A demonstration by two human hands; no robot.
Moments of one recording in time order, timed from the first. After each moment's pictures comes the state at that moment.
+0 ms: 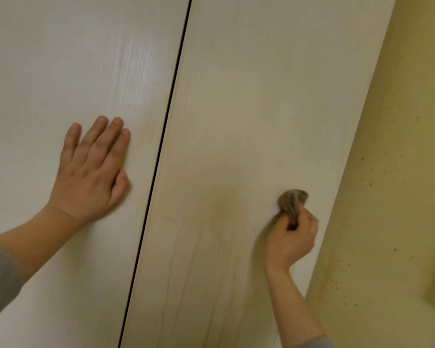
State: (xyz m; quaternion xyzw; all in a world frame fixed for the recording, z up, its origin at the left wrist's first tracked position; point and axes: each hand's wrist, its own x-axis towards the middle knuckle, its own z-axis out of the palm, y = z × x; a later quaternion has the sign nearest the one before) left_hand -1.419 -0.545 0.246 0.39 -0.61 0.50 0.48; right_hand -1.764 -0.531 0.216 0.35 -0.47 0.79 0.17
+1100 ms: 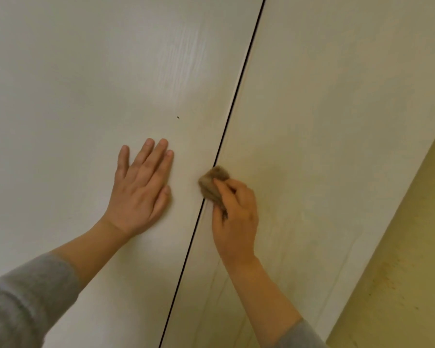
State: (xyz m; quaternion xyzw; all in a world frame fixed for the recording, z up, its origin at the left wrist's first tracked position) left_hand -1.396 -0.527 0.160 0.43 -0.64 0.44 0.46; right_hand -1.606 -0.514 0.171 0.70 -0.30 0.59 0.25
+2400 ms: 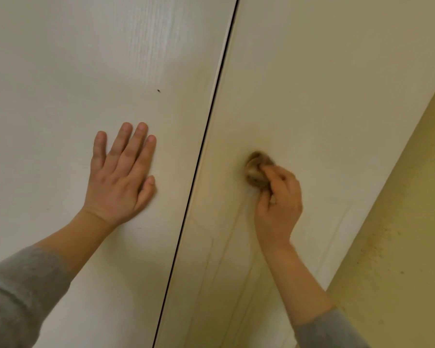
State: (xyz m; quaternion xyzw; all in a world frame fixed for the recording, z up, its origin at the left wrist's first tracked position) left_hand -1.392 -0.544 0.145 0.43 -0.62 0.49 0.45; right_hand -1.681 -0.519 0.174 0.62 -0.38 0.63 0.28
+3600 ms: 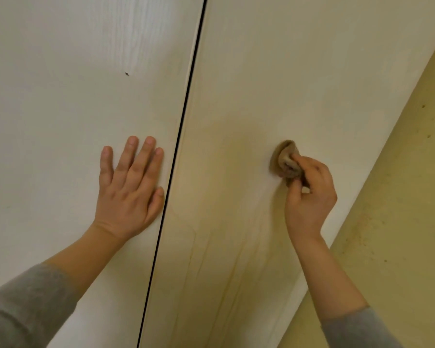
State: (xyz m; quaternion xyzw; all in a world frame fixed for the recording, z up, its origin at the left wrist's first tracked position) left_hand -1.449 -0.550 0.119 0.42 -0.62 0.47 0.47; right_hand -1.755 -0.515 0.192 0.58 -0.40 0.65 0.28
